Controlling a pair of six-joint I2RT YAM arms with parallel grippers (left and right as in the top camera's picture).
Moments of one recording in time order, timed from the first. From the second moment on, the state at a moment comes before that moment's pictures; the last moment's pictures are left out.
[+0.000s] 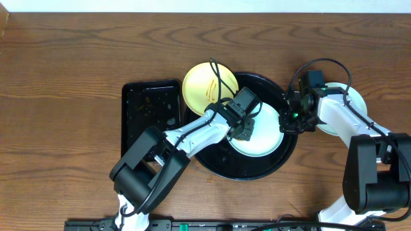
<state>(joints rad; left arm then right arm) -0.77 1.98 1.24 -0.46 0.10 -0.47 0.08 1.80 1.05 -0.77 -0.25 0.08</state>
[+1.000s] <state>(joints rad) -0.68 1.76 1.24 -0.51 0.03 -0.64 0.08 1.80 1.05 -0.78 -0.24 0.08</state>
